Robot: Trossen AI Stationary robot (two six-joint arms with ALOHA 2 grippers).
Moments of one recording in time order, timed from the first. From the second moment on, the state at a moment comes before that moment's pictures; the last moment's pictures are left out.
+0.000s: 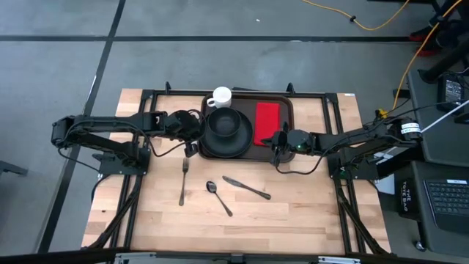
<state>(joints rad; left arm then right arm) 0.21 1.09 0.79 -0.55 -0.11 -0.14 -0.05 1.28 0.47 0.35 0.27 0.02</state>
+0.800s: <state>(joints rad) 0.21 1.09 0.82 -0.82 -0.05 -0.28 -0.05 1.28 0.47 0.41 0.27 -0.03</state>
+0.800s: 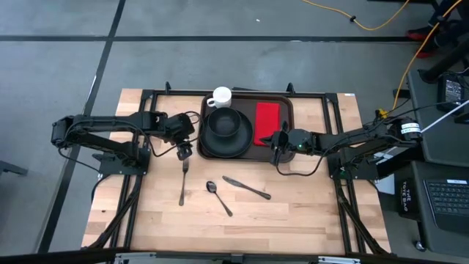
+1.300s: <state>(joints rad) 0.42 1.21 0.83 -0.90 0.26 -0.11 -0.05 1.28 0.47 0.46 0.27 -0.09</state>
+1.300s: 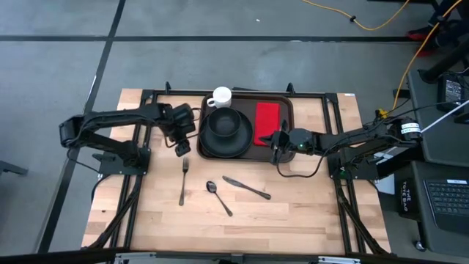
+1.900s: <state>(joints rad) 0.41 1.48 0.83 -0.96 0.27 0.08 -0.05 1.28 0.47 0.45 0.27 -0.08</state>
